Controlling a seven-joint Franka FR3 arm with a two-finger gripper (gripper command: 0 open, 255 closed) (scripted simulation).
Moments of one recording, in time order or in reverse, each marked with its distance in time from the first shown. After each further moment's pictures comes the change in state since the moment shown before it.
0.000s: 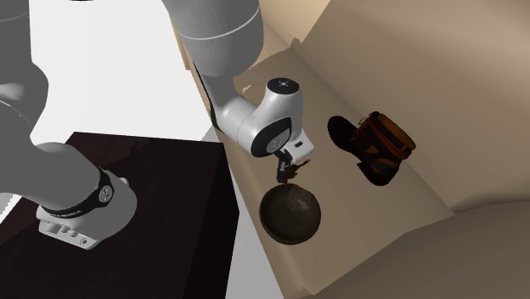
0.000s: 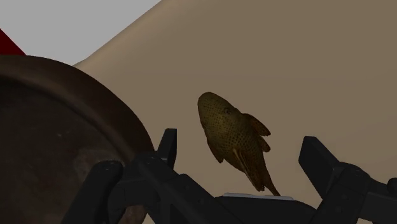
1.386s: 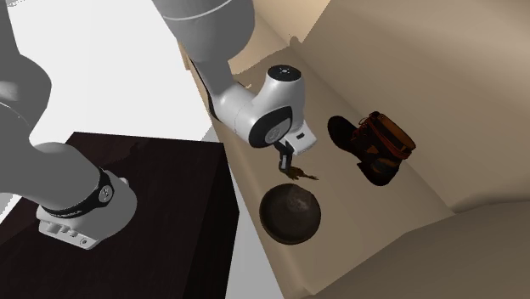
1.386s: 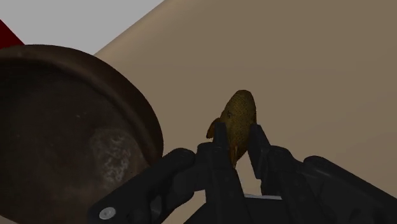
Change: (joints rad) arm -0.053 -0.088 0.060 -0.037 0.029 -0.059 -0.032
